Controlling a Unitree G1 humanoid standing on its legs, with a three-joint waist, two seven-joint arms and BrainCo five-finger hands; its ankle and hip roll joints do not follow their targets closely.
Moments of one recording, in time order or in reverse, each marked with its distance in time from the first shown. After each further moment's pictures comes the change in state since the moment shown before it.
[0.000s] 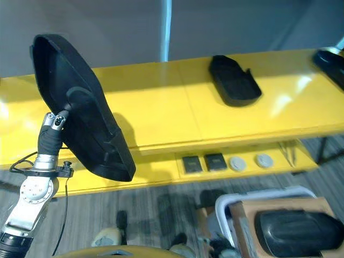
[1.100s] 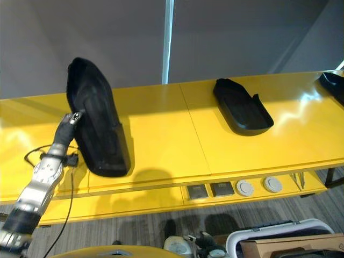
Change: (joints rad) left arm -0.281 -0.002 -0.049 0.424 -0.084 0.200 -0.110; right arm -0.018 0.069 0.051 -0.114 -0.027 0.018 0.086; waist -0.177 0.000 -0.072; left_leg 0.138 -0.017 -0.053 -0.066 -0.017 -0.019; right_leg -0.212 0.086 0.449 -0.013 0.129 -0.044
